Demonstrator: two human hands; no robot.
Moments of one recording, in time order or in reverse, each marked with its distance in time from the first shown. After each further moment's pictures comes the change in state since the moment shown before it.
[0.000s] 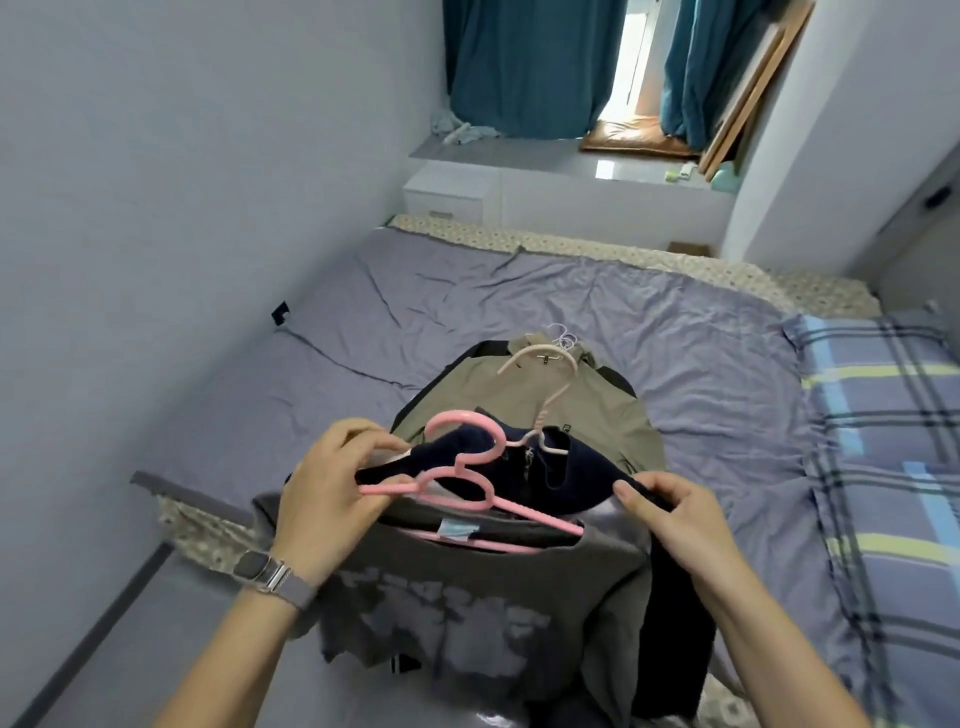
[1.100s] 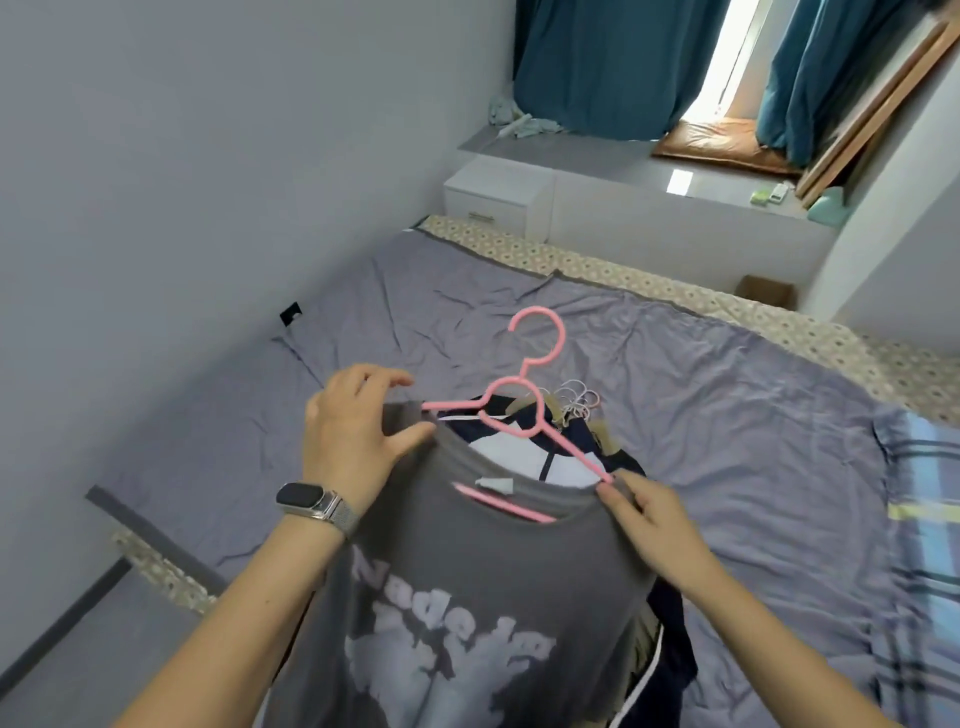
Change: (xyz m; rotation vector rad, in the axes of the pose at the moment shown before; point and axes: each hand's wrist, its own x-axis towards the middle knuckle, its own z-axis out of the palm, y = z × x) left_hand 0.268 0.024 0.113 0.326 0.209 -0.200; right_hand 0.306 0.013 -0.051 -0.426 -0.305 -0.269
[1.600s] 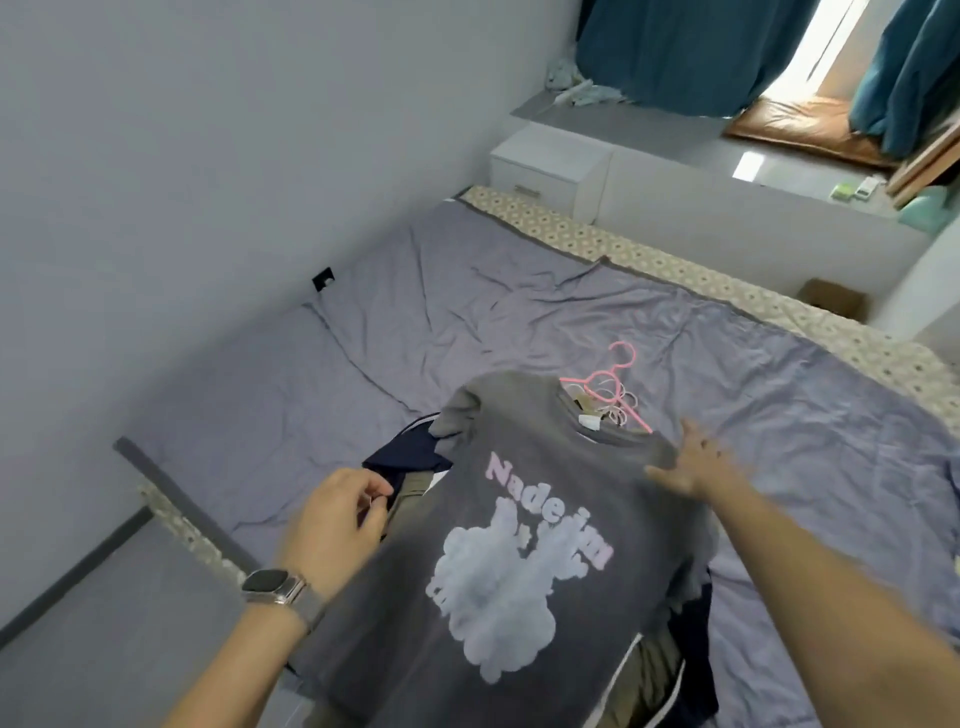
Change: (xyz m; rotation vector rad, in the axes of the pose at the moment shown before) left_hand -0.058 -0.072 0.049 -0.148 -0.299 -0.302; right_hand 0.162 0.113 0.000 -0.743 -0.281 0.553
